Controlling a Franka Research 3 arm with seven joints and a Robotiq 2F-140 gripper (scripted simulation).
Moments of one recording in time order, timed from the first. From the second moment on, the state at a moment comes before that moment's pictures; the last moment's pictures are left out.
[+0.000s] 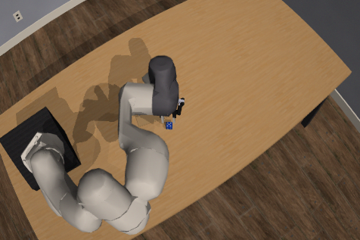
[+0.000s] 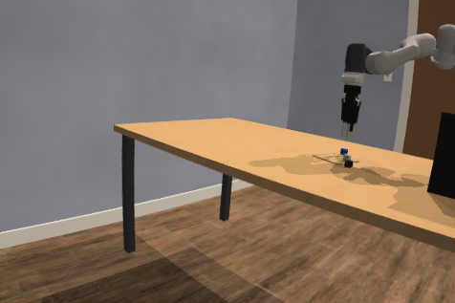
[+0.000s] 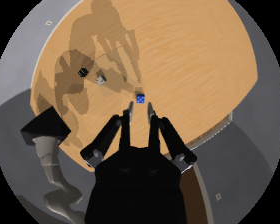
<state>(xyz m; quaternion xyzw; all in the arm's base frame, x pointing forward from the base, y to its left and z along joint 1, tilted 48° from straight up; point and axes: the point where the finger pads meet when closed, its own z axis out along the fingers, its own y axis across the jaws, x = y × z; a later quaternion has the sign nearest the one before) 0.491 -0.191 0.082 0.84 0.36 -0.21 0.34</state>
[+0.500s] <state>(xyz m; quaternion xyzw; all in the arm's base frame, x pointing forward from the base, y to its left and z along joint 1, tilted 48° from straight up) 0.489 -0.206 0.067 0.84 0.36 -0.21 0.34</state>
